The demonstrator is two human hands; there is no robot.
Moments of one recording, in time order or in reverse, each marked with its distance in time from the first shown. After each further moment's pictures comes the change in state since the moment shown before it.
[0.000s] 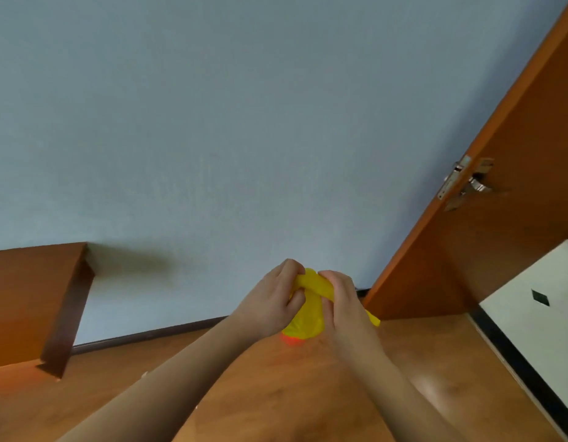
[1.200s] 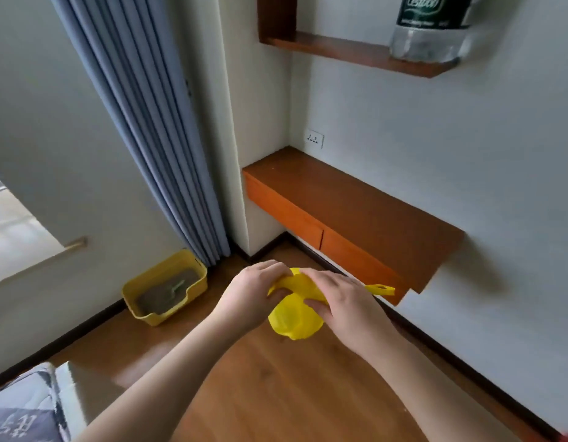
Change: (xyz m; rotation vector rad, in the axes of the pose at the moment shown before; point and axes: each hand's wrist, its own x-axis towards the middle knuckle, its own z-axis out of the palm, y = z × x) left_hand -0.625 -0.008 -0.353 0.601 0.580 -0.866; right_hand -0.208 -0.520 0.295 0.092 -0.652 -1.121
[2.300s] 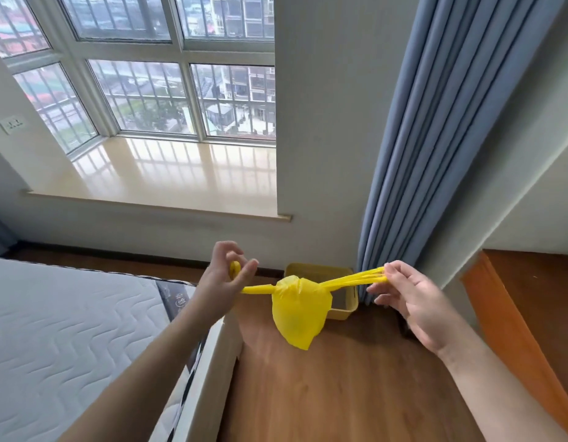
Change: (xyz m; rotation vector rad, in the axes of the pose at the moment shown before) left_hand -0.128 -0.253 -0.161 -0.337 0.832 -0.898; right_hand 0.342 -0.128 0.114 1.339 -0.672 0.044
